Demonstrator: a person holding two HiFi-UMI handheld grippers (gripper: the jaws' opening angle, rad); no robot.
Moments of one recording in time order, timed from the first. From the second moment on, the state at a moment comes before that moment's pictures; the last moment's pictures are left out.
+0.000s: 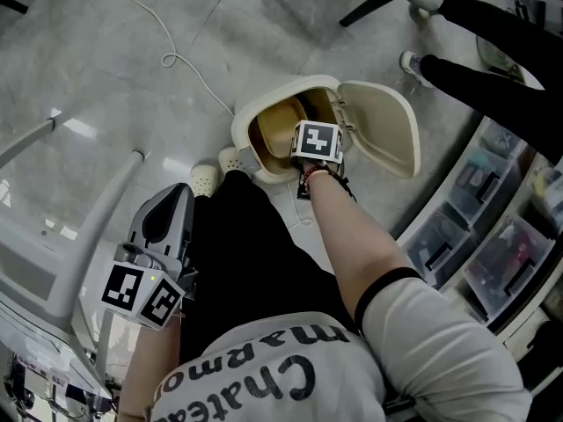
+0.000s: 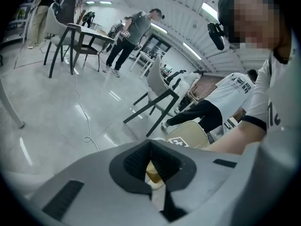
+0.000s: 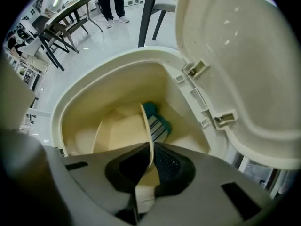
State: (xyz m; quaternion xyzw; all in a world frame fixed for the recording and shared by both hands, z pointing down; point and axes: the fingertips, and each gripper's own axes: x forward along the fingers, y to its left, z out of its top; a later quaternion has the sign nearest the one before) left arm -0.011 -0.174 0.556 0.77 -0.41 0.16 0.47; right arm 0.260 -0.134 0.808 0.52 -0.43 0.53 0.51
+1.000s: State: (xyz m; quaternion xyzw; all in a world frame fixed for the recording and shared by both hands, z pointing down) left arm -0.043 -0.161 0.574 0.76 -0.42 0.14 0.48; right arm 0.266 -0.134 0.823 0.56 -0.38 0.52 0.52
